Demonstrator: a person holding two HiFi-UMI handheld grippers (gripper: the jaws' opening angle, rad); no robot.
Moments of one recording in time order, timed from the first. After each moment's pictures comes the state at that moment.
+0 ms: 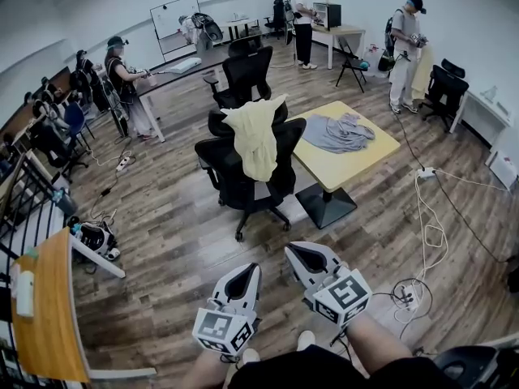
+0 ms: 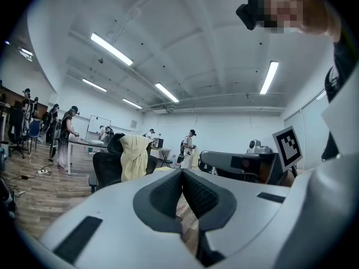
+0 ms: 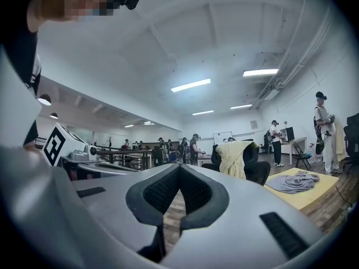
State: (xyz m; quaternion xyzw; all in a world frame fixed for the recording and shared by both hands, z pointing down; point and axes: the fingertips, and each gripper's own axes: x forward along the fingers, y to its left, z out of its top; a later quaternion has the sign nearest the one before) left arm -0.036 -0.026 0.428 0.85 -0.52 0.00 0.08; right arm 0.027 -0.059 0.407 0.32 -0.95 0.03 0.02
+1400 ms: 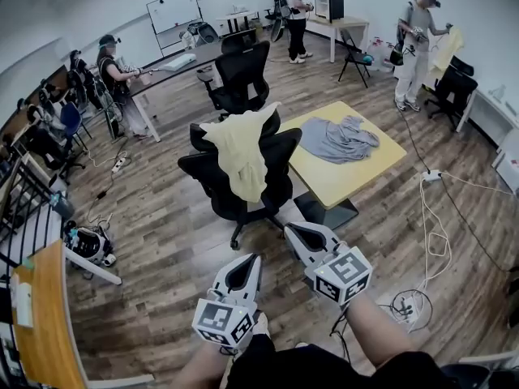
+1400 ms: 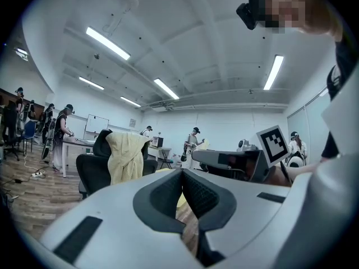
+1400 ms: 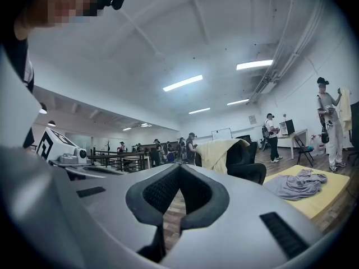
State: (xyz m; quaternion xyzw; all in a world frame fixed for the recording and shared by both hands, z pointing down) left arm 0.009 -0.191 0.436 0.85 -0.52 0.01 0.08; right arm 0.069 -0.249 0.416 0.31 -0.95 0.06 0.00
